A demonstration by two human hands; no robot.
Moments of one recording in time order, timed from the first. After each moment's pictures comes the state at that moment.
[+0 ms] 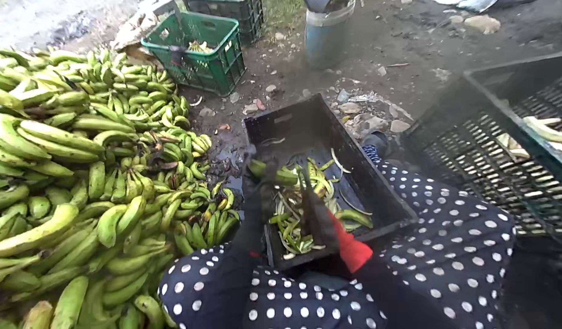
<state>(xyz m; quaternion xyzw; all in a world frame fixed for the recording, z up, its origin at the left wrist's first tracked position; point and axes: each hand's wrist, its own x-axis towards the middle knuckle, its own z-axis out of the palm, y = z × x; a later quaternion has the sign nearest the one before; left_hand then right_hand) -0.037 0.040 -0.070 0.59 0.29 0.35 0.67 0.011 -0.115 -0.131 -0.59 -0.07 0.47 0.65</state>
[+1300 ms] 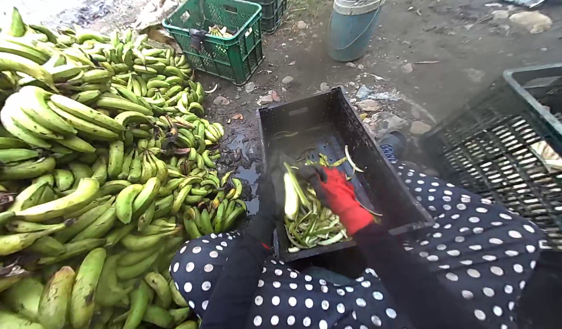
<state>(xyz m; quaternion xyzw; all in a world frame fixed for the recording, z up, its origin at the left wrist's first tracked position) -0.056 0.044 -0.091 0.71 0.31 0.18 0.60 0.066 -0.080 -0.080 -0.88 -0.29 0.29 0.25</state>
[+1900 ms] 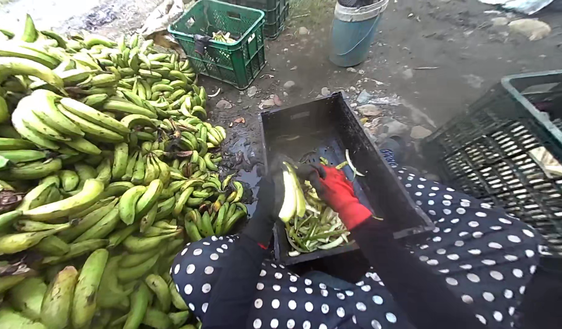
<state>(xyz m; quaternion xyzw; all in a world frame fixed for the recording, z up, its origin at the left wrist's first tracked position) -0.053 0.055 -0.081 0.70 0.32 0.14 0.62 0.077 -0.069 -0.077 -0.88 -0.30 0.30 0.24</state>
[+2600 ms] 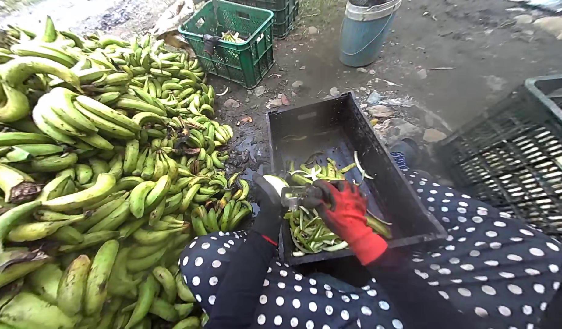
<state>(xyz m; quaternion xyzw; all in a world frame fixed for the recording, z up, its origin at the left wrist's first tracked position) -0.043 0.028 -0.049 0.49 0.52 0.25 0.65 0.036 -0.102 -0.095 -0.89 -0.36 0.15 0.26</state>
